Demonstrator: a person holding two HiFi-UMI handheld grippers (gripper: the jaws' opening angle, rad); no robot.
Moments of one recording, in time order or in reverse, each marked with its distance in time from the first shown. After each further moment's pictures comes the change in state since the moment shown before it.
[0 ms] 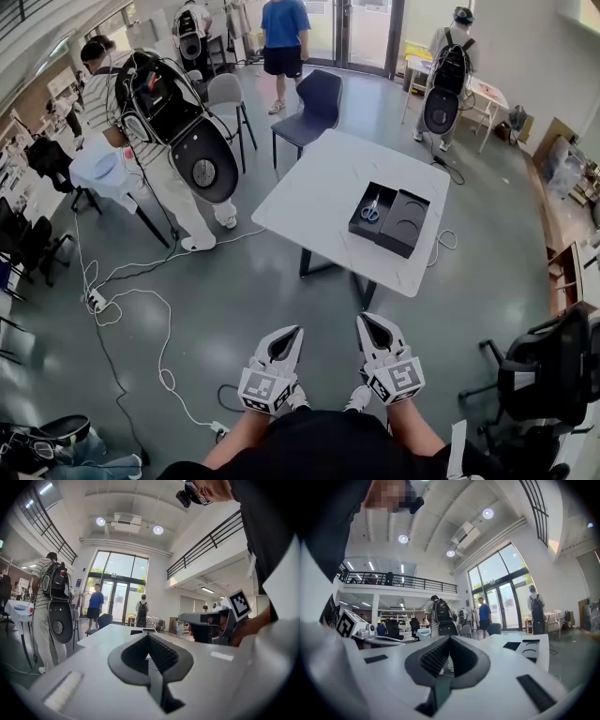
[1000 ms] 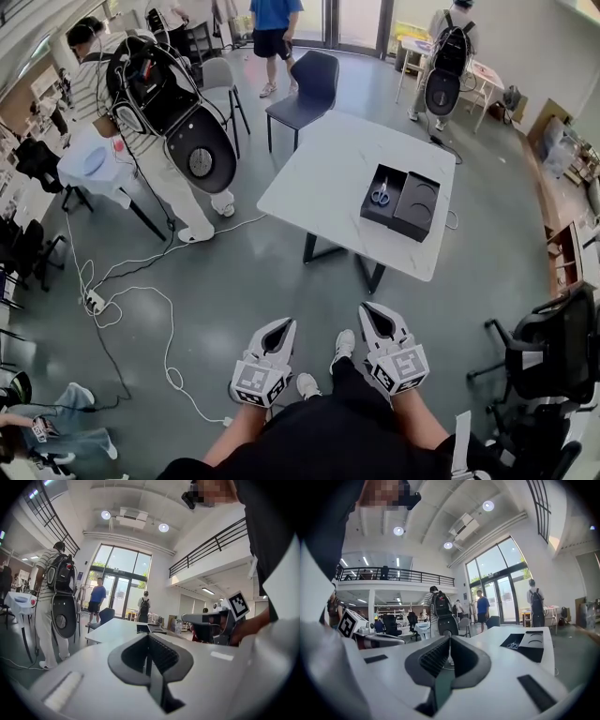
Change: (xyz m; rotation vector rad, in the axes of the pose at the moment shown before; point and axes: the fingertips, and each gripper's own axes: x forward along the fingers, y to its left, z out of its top) left arm -0.030 0.075 -0.022 -0.057 0.044 -0.022; right arm 0.048 0.035 -0.027 0.016 0.091 -0.037
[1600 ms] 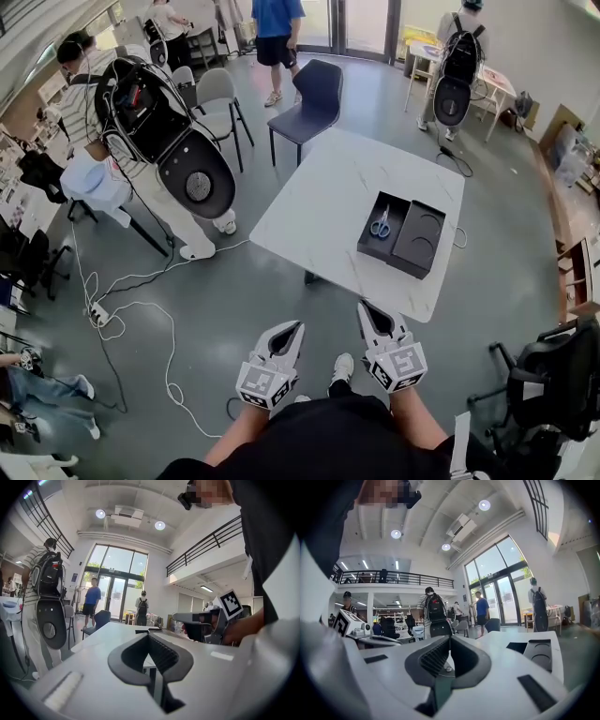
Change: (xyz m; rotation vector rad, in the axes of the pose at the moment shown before) left arm 0.122 0.012 0.031 0.046 -0.003 -0.030; right arm 0.078 -0.105 0.024 0.019 -0.034 0.017
